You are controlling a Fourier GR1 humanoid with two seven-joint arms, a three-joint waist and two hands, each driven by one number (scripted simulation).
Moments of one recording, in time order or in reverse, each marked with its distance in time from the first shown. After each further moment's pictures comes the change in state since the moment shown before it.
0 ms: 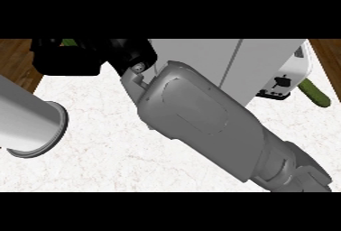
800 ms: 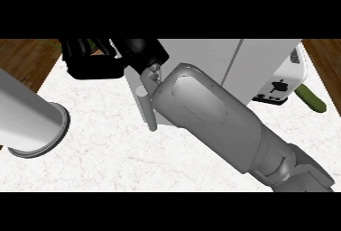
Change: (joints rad) left arm -0.039 0.001 0.040 -0.007 0.036 0.028 0.039; right arm 0.053 -0.018 0.022 0.084 0.037 0.103 -0.262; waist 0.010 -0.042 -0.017
